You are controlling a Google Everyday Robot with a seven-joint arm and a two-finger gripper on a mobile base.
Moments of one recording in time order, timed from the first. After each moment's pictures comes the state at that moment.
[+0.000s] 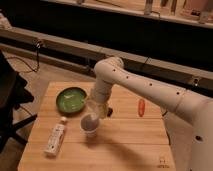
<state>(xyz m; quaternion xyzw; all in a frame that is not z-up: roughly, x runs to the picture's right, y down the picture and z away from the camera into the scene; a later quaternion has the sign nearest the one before) -0.044 0.106 0.733 -0.30 -0.28 -0.31 0.85</state>
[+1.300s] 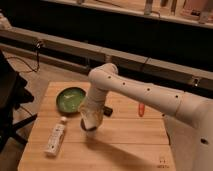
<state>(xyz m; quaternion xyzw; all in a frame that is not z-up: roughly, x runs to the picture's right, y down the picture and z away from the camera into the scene) -0.075 0.135 0.715 -0.31 -0.31 -0.31 0.84</state>
